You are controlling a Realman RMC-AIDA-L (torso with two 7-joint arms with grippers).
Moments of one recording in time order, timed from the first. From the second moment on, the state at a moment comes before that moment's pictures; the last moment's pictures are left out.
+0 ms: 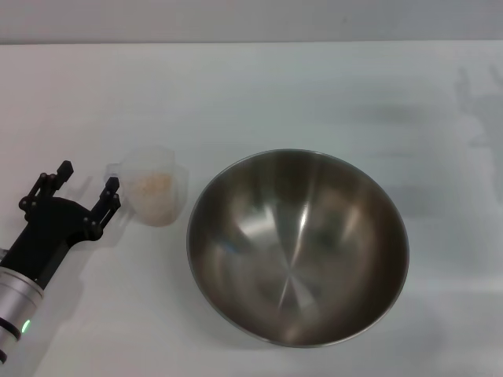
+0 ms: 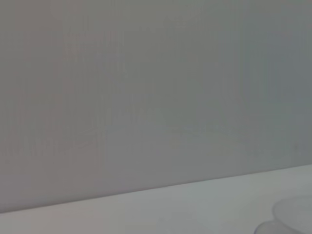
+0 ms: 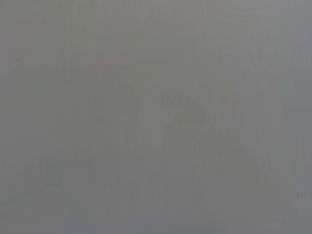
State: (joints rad) left arm -0.27 -2.07 -0.37 -0.21 2.12 1.23 -0.09; right arm 0.50 2.08 -1.84 -0.17 0.57 -1.26 0.13
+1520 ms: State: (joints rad) left arm -0.30 -2.08 -0.37 -0.26 2.13 1.20 -0.09; right arm 0.50 2.08 -1.84 -0.17 0.57 -1.24 0.13
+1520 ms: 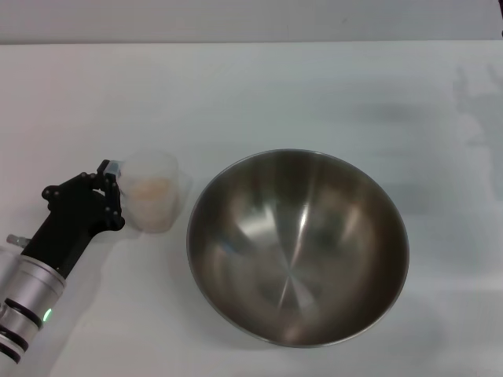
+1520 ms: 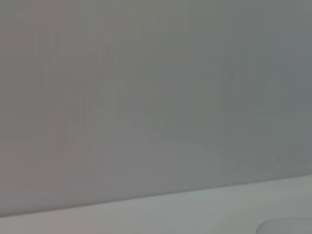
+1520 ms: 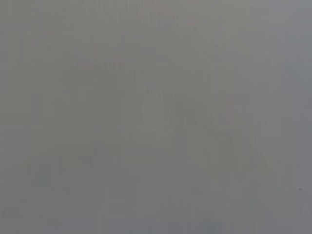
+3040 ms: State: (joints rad) left arm -0.45 -2.08 -0.17 -0.29 2.30 1.61 1.49; right arm 0.55 2.07 -1.79 -0.17 0.57 -1.17 0.05
